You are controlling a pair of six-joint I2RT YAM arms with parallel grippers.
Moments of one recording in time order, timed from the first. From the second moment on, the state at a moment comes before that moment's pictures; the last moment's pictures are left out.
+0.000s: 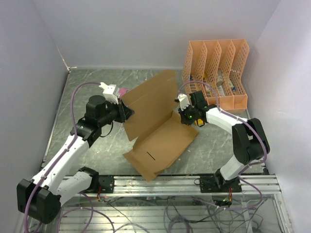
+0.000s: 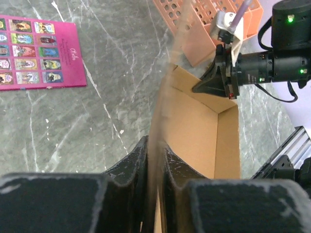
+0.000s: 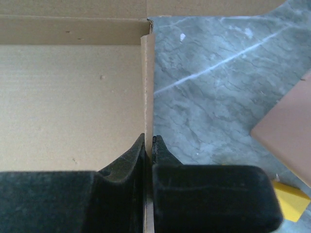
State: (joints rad) left arm -0.40 0.94 0.76 -0.15 0.30 -0.39; right arm 0.38 1.65 0.96 -0.30 -0.26 -0.35
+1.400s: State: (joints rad) left arm -0.61 0.73 0.77 -0.50 -0.09 -0.52; right arm 0.26 1.54 0.87 -0.17 -0.36 -0.09
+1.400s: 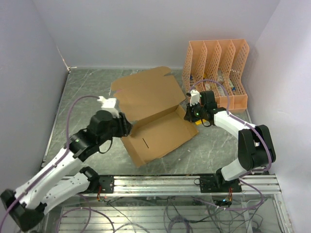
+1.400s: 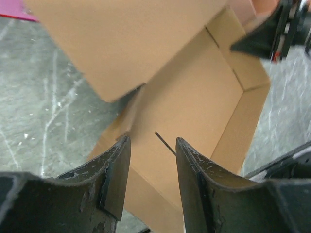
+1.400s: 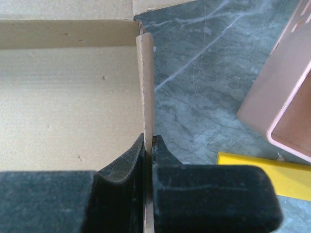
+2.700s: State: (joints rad) left arm -0.79 1.00 0.80 -0.61 -0.53 -0.53; right arm 0.26 1.54 0.87 -0.17 -0.35 -0.09
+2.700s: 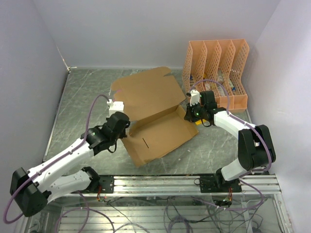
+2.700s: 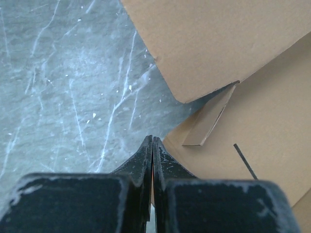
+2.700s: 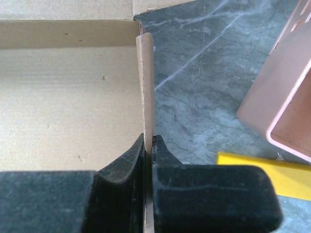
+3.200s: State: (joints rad) left arm -0.75 0.98 0.65 -0.22 -0.26 -0.53; right arm 0.26 1.55 0.87 -0.17 -0.36 -0.09
